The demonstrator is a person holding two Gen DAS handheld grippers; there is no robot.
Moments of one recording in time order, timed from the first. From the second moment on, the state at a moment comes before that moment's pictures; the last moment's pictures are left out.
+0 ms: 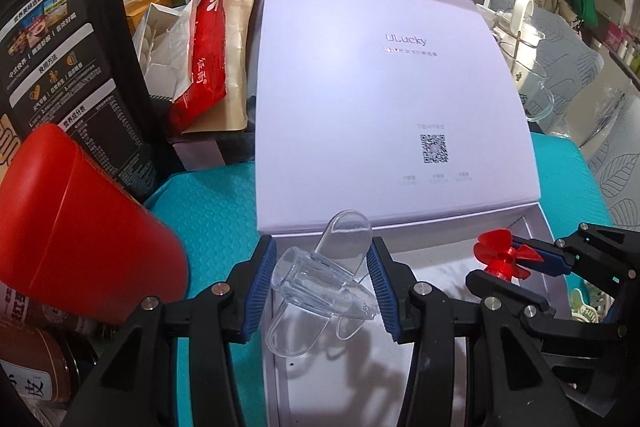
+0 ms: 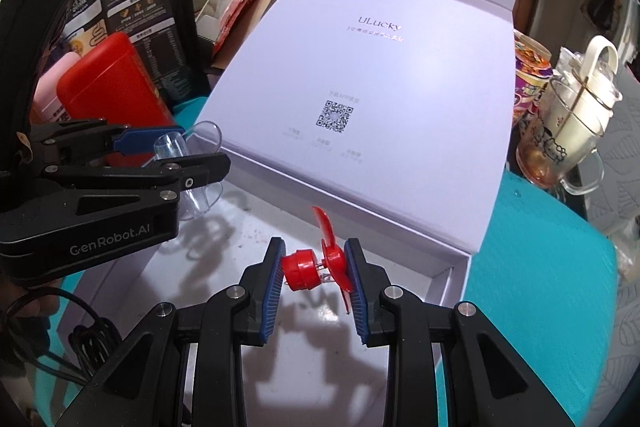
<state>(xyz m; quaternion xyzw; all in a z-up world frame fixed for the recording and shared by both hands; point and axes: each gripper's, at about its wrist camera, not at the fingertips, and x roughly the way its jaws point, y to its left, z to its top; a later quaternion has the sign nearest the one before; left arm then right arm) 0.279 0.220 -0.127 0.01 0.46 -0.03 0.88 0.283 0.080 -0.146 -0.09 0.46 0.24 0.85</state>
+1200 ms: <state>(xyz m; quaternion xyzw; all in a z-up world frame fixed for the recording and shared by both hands) 0.232 0.205 -0.060 0.01 0.44 -0.03 0.90 0.234 0.057 -0.087 -0.09 0.42 0.20 0.88</state>
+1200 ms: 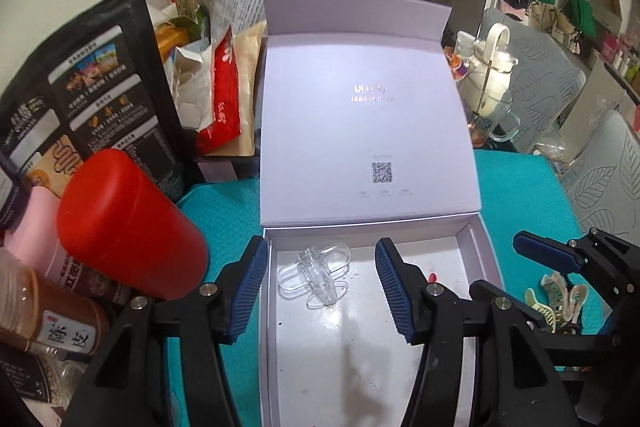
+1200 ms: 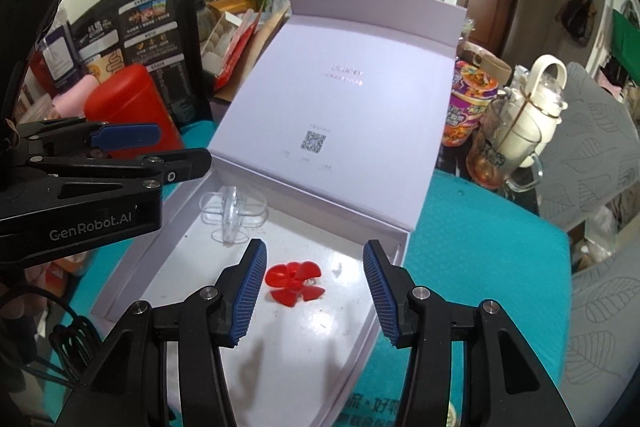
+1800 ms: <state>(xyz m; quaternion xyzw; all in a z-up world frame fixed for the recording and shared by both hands) 0.161 0.177 0.014 -0.01 0.39 -0.01 0.92 0.167 0.020 -0.015 -0.07 0.37 0.21 0.90</state>
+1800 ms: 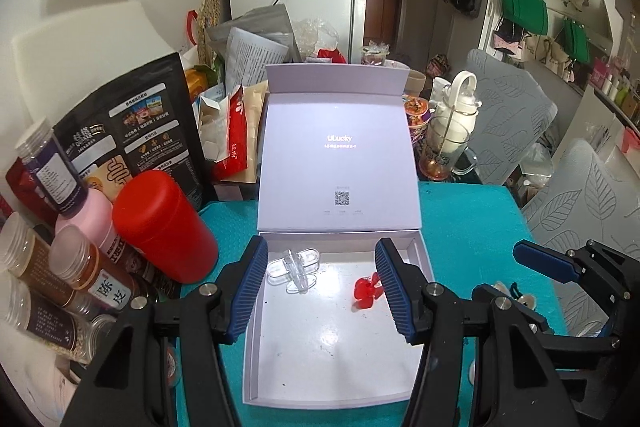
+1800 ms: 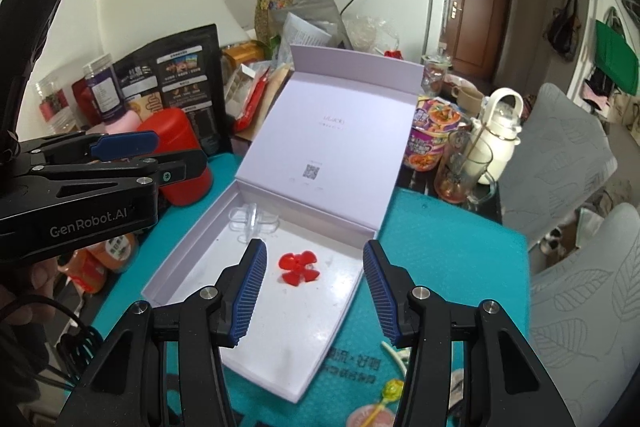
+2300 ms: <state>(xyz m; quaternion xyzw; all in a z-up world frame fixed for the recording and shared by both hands) 0.098 0.134 0.034 -0.02 0.38 0.03 0.93 0.113 -0.020 0.003 -0.08 0.35 0.25 0.90</state>
